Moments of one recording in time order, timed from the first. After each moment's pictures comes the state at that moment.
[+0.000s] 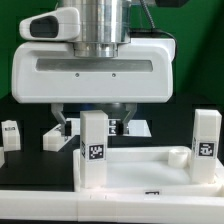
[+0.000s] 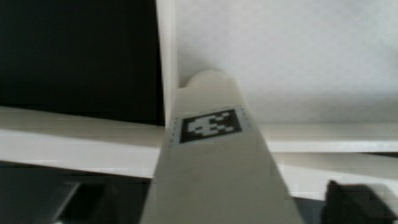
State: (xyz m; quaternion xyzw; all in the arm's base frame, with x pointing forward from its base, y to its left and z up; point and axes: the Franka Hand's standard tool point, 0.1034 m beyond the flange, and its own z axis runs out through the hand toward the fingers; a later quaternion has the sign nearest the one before) arm 0.648 -0.062 0.101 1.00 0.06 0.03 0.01
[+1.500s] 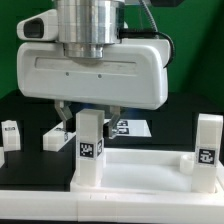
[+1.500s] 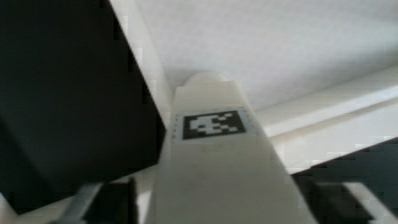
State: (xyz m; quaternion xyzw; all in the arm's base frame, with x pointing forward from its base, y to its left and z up) arm 0.643 -0.067 0.100 0.98 -0.22 0.03 -0.01
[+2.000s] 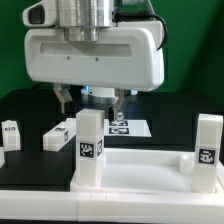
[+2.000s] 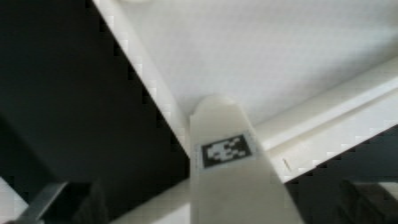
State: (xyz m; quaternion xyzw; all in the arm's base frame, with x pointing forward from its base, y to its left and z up) arm 0.617 -0.058 0.120 0.95 -0.31 0.02 -0.02
